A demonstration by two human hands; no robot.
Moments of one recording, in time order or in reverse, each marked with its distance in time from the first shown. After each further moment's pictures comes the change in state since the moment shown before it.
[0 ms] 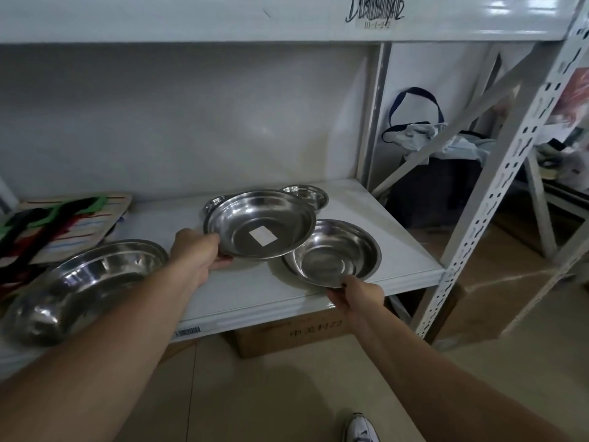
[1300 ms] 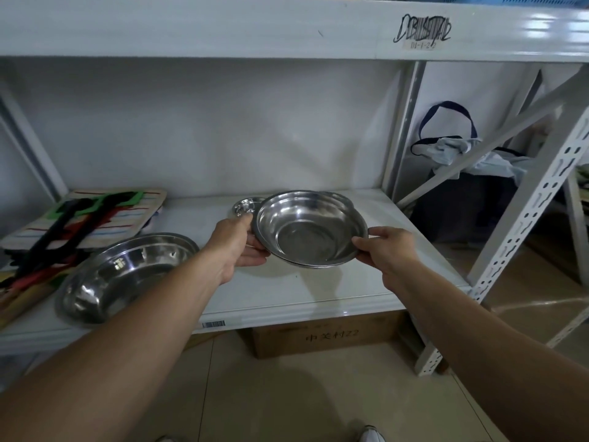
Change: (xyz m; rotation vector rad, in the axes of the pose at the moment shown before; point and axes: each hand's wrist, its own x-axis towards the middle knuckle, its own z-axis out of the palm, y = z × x) left_hand -0.036 0.018 -0.022 -0.012 -0.239 0.039; right_hand -0.022 -0.077 0.038 -0.386 -0.198 -0.399
